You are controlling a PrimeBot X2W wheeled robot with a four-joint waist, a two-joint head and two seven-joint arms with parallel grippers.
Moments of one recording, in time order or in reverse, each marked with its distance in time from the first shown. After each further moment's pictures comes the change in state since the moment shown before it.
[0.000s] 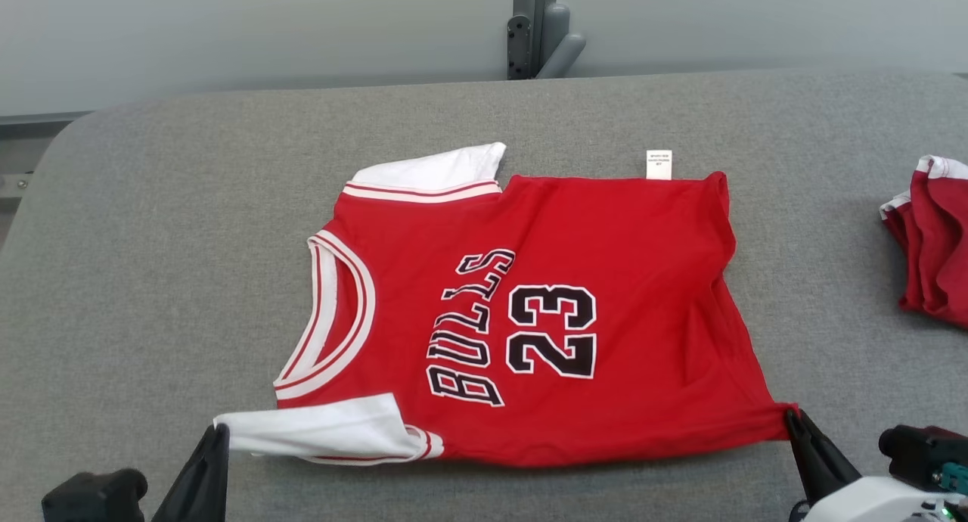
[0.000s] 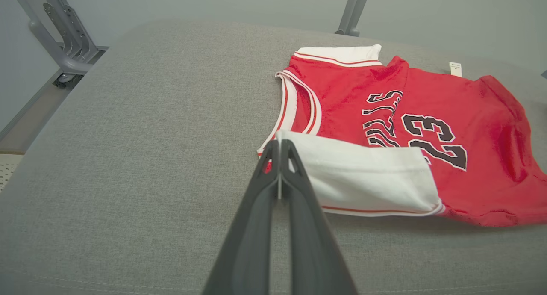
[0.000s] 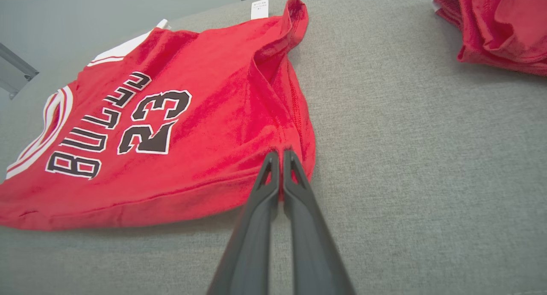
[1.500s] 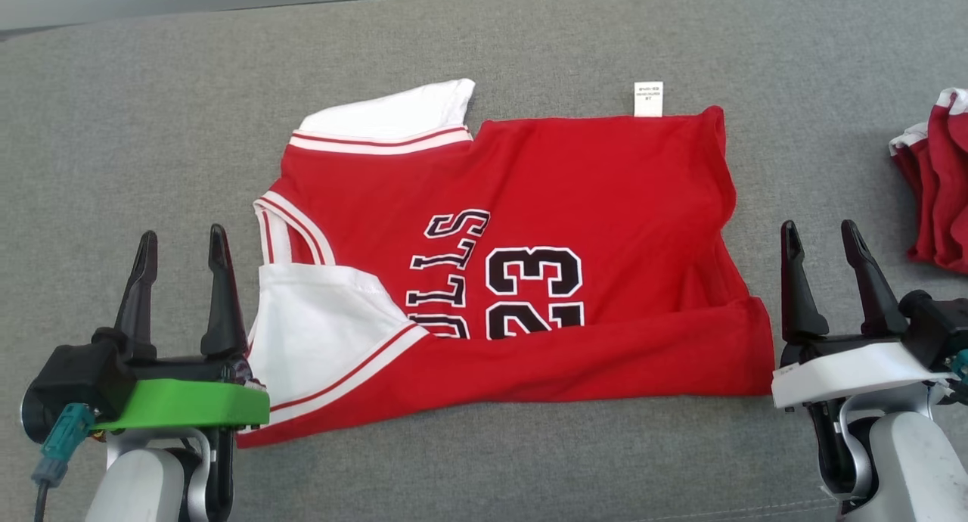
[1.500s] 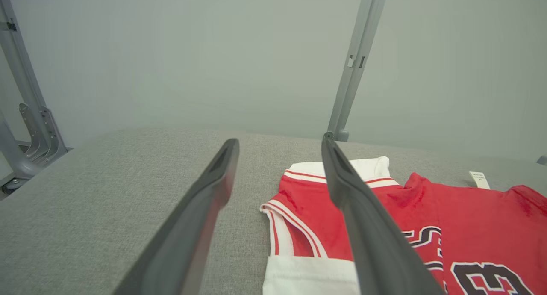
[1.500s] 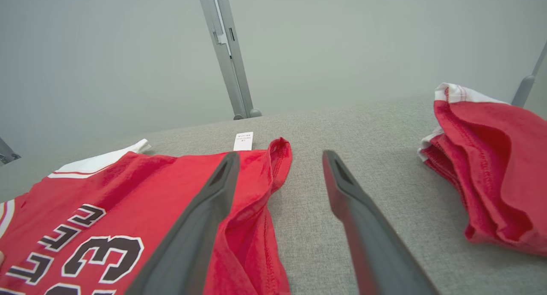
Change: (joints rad) left arm -0.519 -0.186 0.022 0.565 0.045 -0.211 -0.562; right arm -0.438 -0.044 0.029 0.278 -0.044 0.000 -0.419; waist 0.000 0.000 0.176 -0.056
